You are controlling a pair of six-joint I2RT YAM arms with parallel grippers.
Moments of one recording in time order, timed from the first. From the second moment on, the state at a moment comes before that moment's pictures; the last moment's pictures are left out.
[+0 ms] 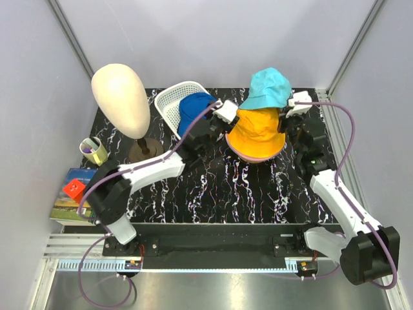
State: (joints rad) left arm -0.83 1.68 1.15 0.64 -0.30 0.34; right arm 0.25 1.08 0.83 0.29 0.06 -0.09
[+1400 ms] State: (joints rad) left arm -0.84 1.69 1.04 0.79 0.05 -0.92; right arm 0.49 1.02 0.66 0.24 0.14 -0.12
